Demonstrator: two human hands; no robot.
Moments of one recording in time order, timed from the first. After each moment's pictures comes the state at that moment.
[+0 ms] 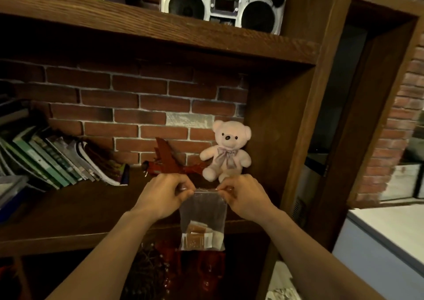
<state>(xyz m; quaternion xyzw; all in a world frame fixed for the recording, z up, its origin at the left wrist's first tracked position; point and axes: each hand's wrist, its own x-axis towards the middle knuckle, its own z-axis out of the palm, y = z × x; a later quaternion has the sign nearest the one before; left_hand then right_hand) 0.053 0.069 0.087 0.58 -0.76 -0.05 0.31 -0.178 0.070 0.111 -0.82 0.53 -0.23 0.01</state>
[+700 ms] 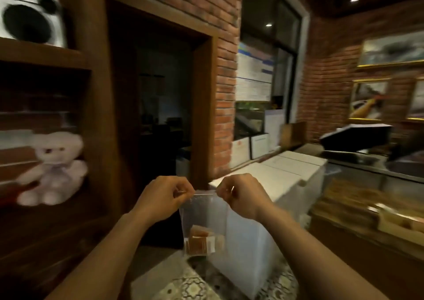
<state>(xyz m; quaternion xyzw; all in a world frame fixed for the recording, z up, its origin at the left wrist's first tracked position) -0.373 0.211 0.119 0.32 -0.89 -0.13 0.28 -0.572 0.329 0.128 -0.62 0.73 -0.27 -0.06</state>
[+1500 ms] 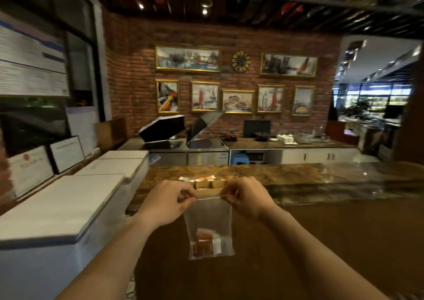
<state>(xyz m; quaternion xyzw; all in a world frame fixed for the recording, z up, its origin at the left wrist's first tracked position) -0.730 0.476 0.115 -0.12 -0.95 -0.23 0.19 -0.761 0.709 0.123 -0.24 0.93 -0.22 -0.15</state>
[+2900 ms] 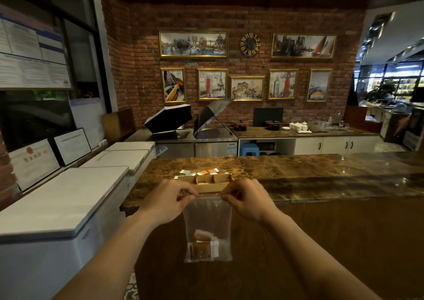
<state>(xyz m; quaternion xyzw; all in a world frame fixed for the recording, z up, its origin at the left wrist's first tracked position) -0.825 0.510 0.080 -0.11 -0.95 -0.24 0.16 -0.864 0.750 0.075 -0.27 0.91 -0.29 -0.14</state>
